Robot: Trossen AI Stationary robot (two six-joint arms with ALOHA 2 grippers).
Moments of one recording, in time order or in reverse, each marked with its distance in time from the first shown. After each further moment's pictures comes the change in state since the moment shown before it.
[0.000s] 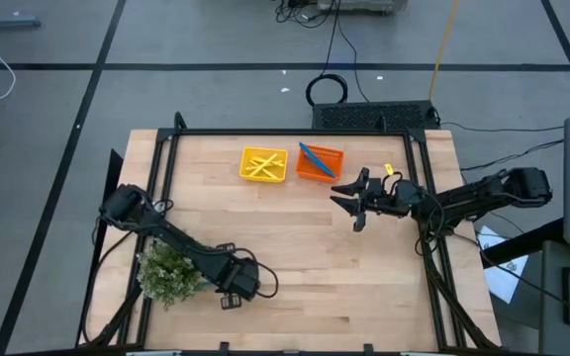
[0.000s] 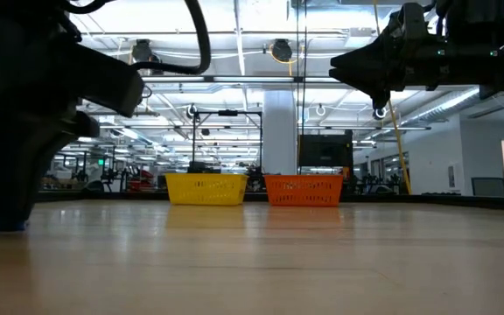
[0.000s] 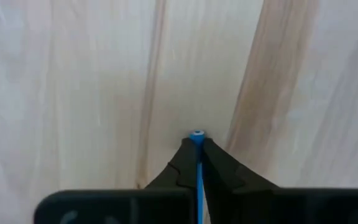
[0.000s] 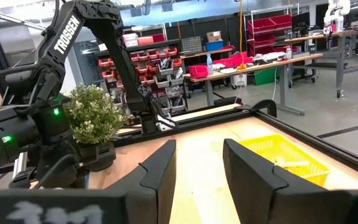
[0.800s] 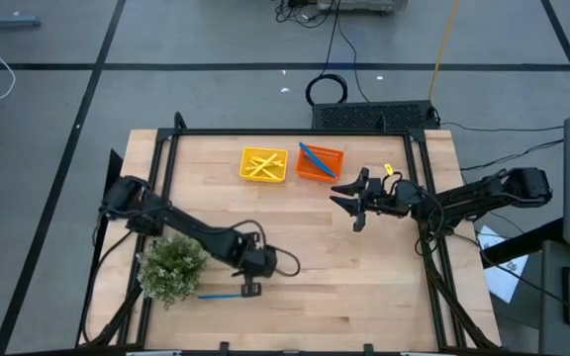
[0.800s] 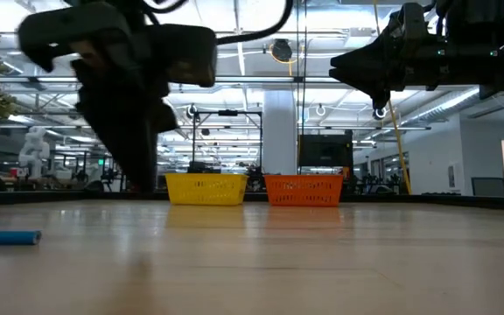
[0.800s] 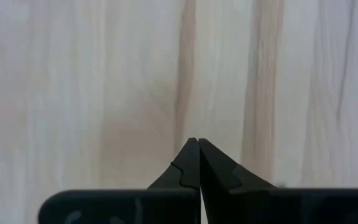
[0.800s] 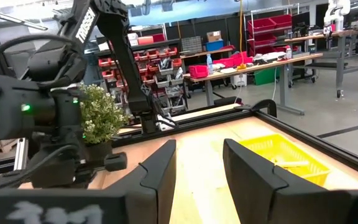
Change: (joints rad) left arm 0.146 -0.058 0.005 0.259 -0.003 0.253; right arm 0.000 0.000 0.000 -0.001 0.000 0.000
